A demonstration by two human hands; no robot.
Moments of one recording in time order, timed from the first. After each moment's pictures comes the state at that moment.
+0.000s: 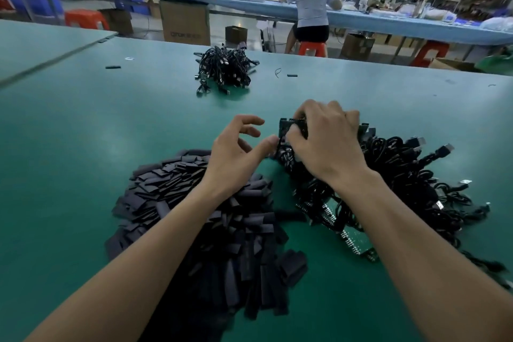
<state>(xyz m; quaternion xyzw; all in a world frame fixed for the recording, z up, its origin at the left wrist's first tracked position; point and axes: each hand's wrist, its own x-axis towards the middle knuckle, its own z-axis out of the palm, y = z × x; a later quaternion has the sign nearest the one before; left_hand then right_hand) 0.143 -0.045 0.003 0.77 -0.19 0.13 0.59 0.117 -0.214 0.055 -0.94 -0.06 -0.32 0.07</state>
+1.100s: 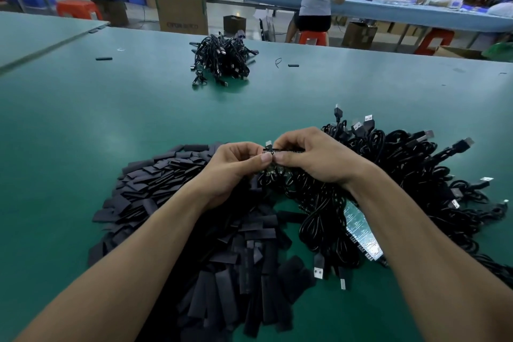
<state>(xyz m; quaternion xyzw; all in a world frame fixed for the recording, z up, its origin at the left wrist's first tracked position) 0.160 -0.043 -0.029 0.56 -0.21 -0.16 0.78 0.129 -0.223 0.040 -0.90 -0.13 0.07 0.42</state>
